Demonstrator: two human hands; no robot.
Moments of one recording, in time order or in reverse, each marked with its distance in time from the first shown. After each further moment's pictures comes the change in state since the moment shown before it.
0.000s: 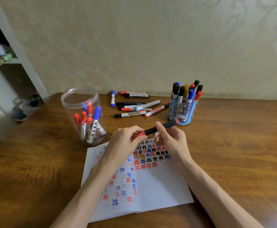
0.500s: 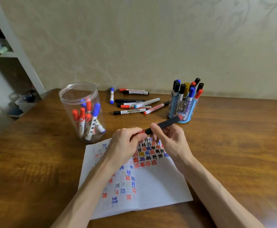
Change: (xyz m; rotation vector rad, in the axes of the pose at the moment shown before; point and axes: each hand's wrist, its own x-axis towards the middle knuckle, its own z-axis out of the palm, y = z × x) left_hand -0.012 0.003 -0.004 -0.167 -0.070 -0.038; right_hand -0.007 -0.016 -0.003 -0.077 -0.084 -0.054
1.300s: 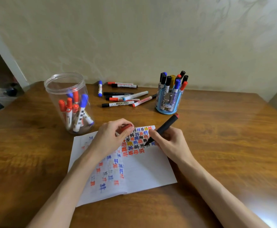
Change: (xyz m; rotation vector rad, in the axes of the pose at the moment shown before) left_hand -0.006 -0.007 0.000 0.024 -0.049 -0.002; right_hand -0.038 0.010 -0.027 -0.218 0.051 0.141
